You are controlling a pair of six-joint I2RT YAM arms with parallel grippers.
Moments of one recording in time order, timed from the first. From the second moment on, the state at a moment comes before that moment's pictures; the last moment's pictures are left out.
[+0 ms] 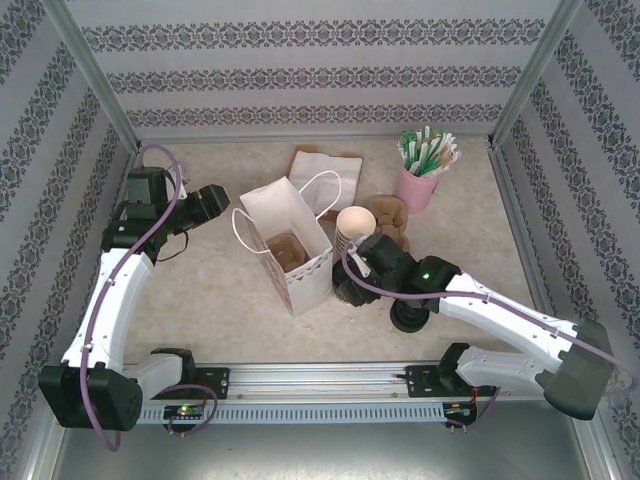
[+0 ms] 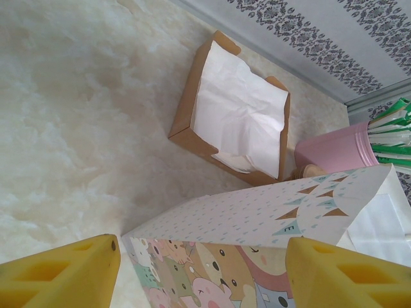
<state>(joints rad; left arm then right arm) 0.01 1.12 1.10 -0.65 0.40 -0.51 0.86 1.11 0.86 -0.72 0.07 0.14</state>
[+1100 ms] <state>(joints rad) 0.01 1.12 1.10 -0.65 0.40 -0.51 0.62 1.27 0.93 -0.74 -0.25 -0.18</state>
